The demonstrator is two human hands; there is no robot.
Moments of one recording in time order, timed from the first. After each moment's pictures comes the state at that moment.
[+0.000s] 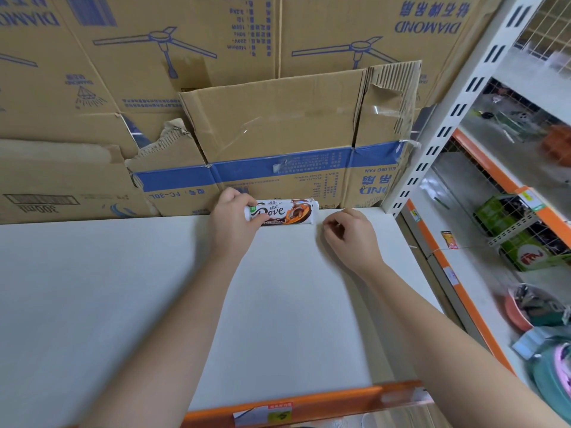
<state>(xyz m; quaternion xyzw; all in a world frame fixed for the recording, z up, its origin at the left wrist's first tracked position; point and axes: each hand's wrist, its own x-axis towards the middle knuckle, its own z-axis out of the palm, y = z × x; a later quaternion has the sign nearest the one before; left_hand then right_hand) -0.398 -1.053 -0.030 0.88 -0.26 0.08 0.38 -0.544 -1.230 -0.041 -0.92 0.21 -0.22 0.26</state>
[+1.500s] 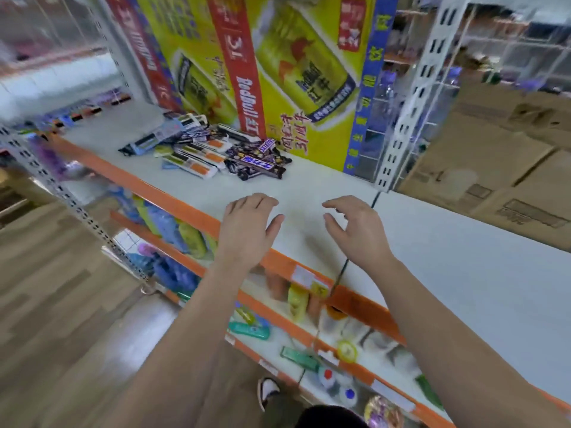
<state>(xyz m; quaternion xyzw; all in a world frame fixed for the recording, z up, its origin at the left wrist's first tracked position) -0.273 -0.297 0.011 0.96 -0.12 0.20 0.14 -0.267 -0.511 0.008 -0.92 -0.13 -0.18 0.32</state>
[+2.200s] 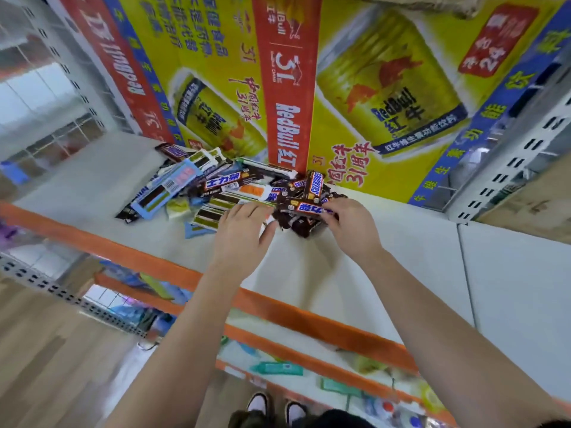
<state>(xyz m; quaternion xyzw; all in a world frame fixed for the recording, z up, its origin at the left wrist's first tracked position) -0.080 -0.133 -0.004 0.95 -0.19 0.13 0.20 -0.083 -0.354 -0.011 -0.97 -0.01 -0.13 0.20</state>
